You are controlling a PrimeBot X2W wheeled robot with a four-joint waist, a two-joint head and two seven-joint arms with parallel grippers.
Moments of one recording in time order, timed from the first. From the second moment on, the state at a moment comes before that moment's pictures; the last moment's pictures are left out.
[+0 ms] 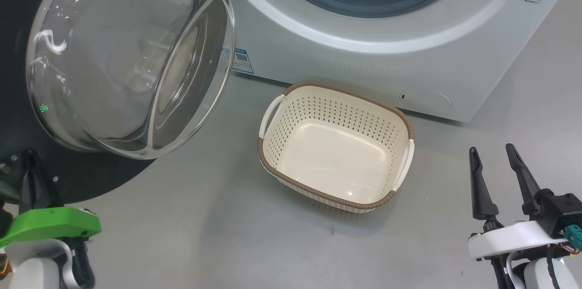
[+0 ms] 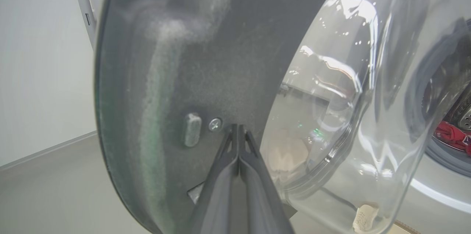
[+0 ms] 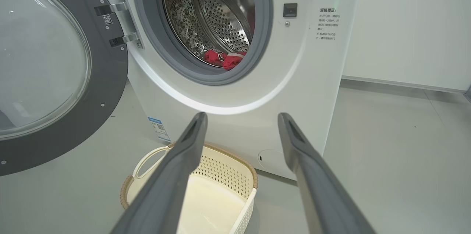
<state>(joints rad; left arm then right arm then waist) -0.18 0.07 0.16 0.28 -0.48 0.11 -0.25 0.02 -0.06 -0.04 0.09 0.18 0.12 -0.26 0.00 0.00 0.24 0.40</state>
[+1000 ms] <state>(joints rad) -0.07 0.03 0.08 0.18 -0.35 0.06 -0.25 0.02 -0.05 -0.01 0.13 0.18 0.12 -0.26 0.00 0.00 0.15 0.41</state>
